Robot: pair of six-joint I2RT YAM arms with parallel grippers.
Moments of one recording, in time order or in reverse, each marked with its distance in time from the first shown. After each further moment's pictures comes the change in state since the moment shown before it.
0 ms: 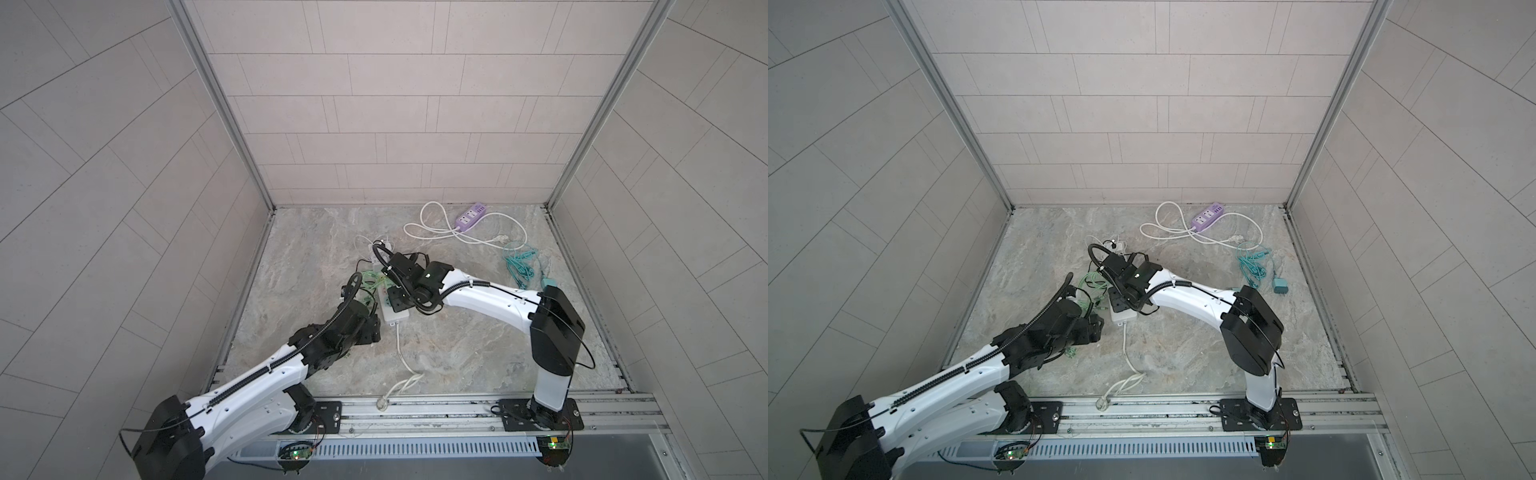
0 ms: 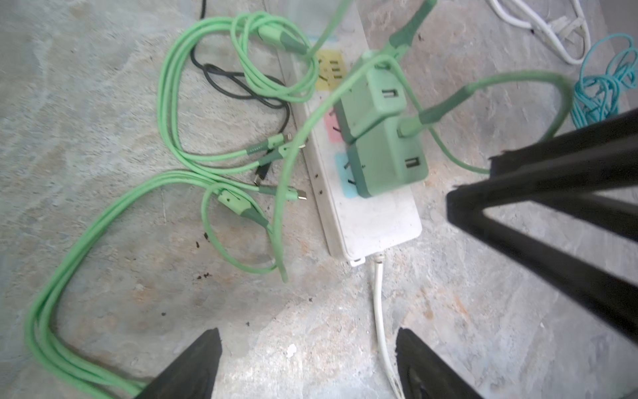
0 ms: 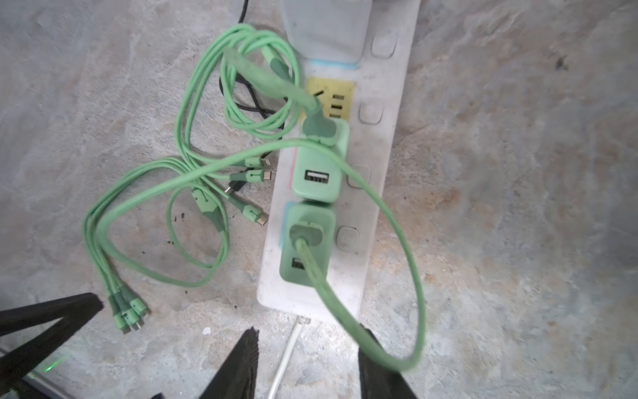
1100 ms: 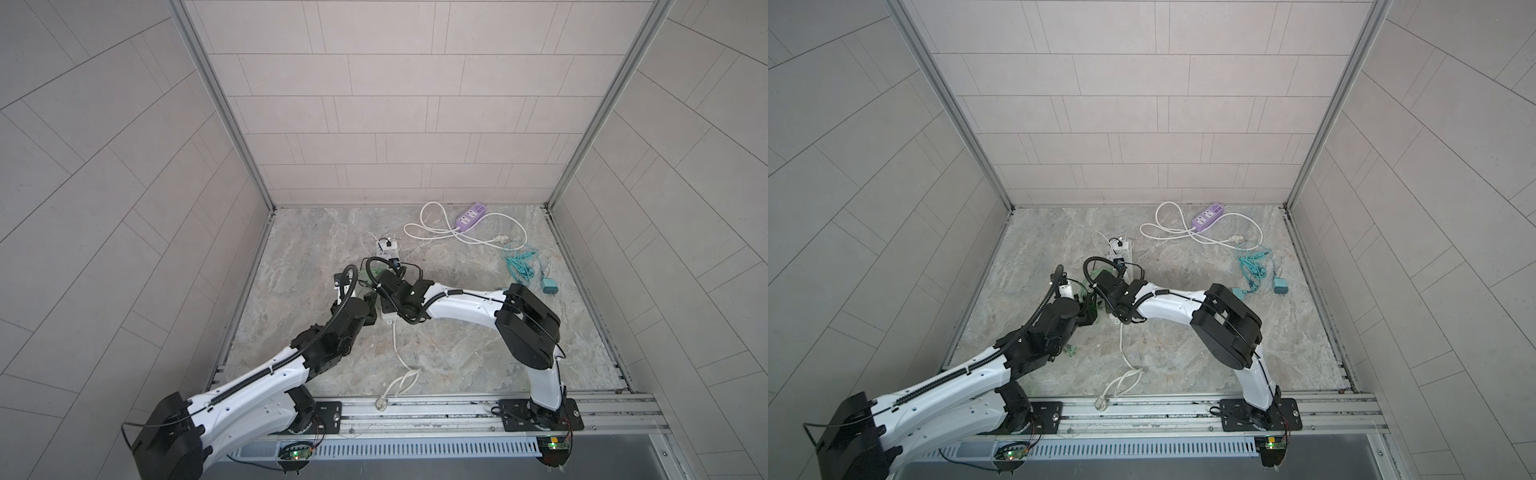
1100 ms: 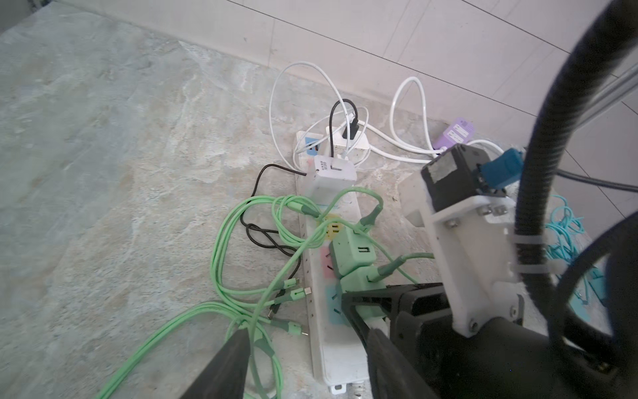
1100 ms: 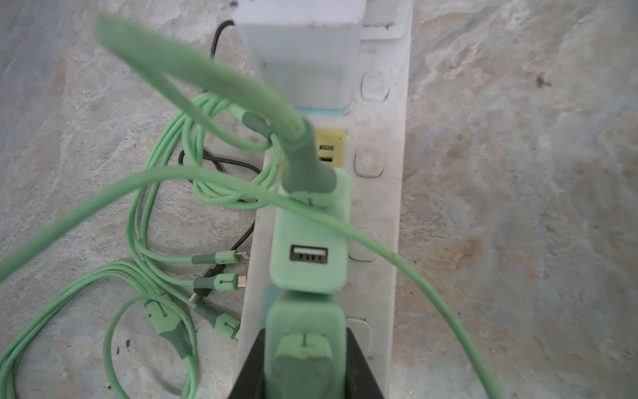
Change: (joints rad) left arm -0.019 -0.026 -0.030 0.306 -0.368 0.066; right arm 0.046 0.184 -0.057 0.295 0.222 0.176
